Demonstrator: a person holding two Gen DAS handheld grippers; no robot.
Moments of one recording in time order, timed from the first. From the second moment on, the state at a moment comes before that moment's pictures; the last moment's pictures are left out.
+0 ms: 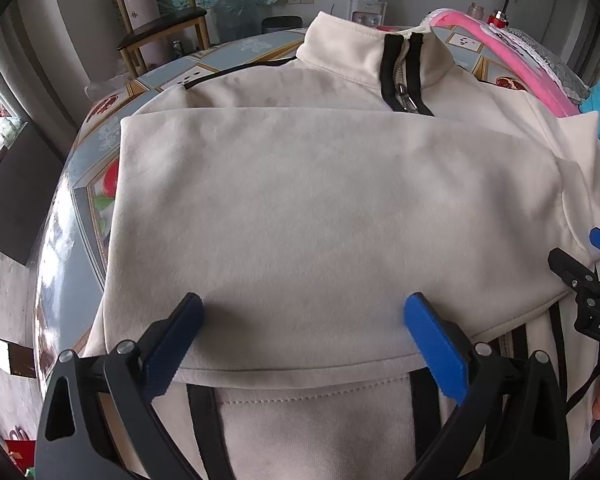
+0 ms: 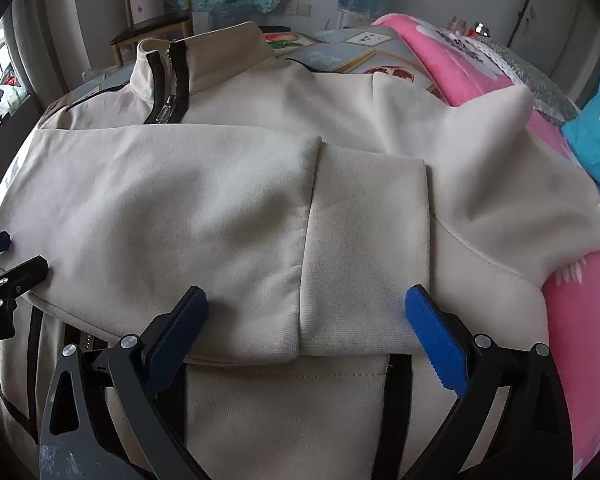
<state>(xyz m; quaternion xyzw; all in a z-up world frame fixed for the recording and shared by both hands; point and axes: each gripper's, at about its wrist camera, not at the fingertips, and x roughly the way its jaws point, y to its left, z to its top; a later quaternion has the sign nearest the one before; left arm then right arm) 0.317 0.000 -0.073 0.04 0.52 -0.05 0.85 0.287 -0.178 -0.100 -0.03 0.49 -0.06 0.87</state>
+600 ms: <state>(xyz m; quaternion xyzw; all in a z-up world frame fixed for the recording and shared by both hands) 0.317 0.000 -0.072 0.04 0.52 -0.05 0.85 0.275 -0.213 -0.043 -0.06 0.45 -0.05 0.89</state>
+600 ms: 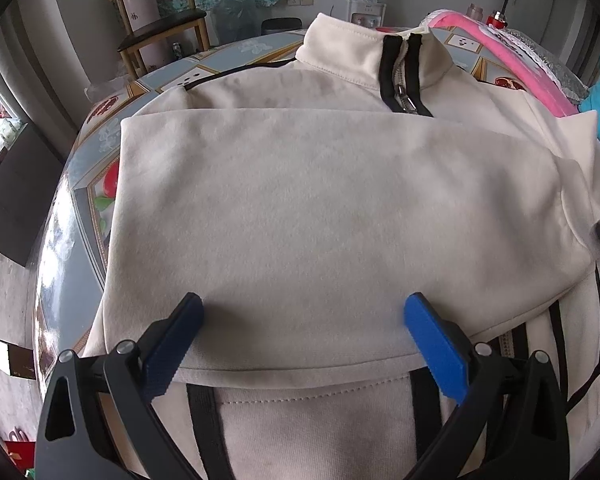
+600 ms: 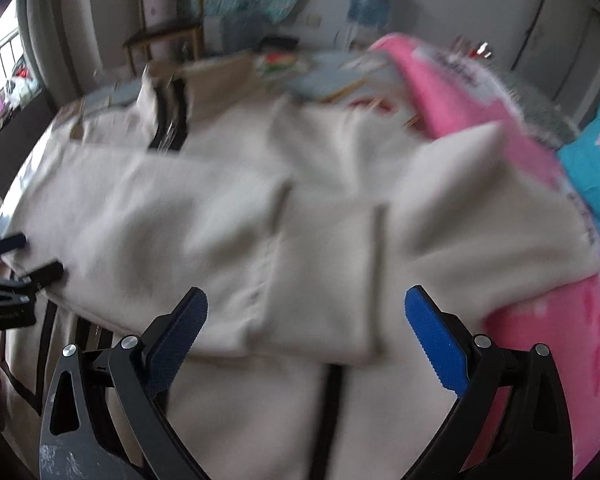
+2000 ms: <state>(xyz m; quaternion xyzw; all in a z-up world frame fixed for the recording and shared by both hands) 0.322 0.000 -0.073 0.04 0.54 -0.05 0.84 0.262 -0.682 -0.071 0.42 0.37 -0.26 0.79</state>
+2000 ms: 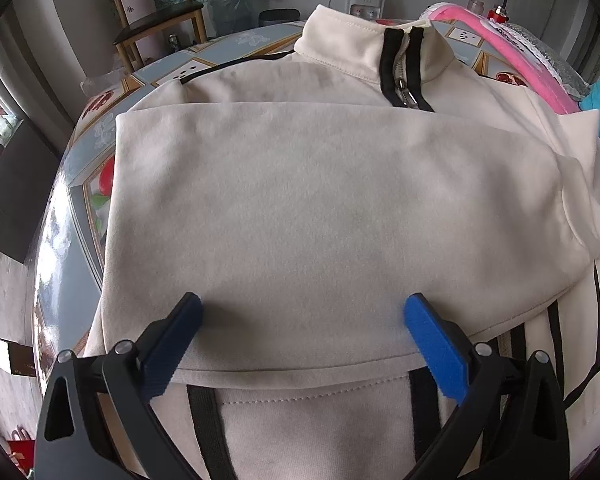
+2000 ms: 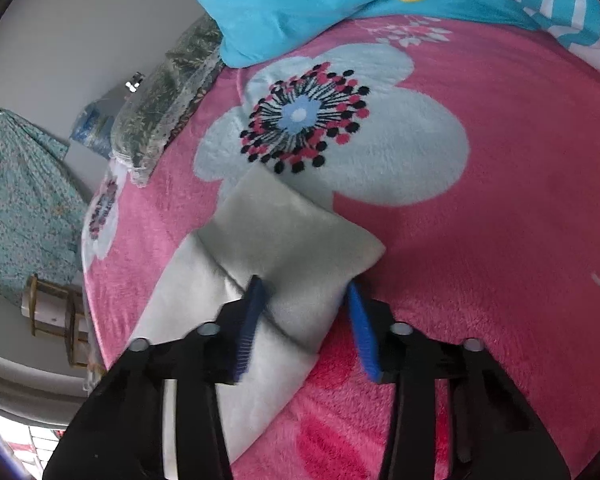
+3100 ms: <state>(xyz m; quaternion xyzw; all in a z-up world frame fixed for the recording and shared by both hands) 0.282 0.019 -0.046 0.04 0.50 -0.07 0.86 0.222 -0.227 0.158 0.14 0.24 0.11 0.96</state>
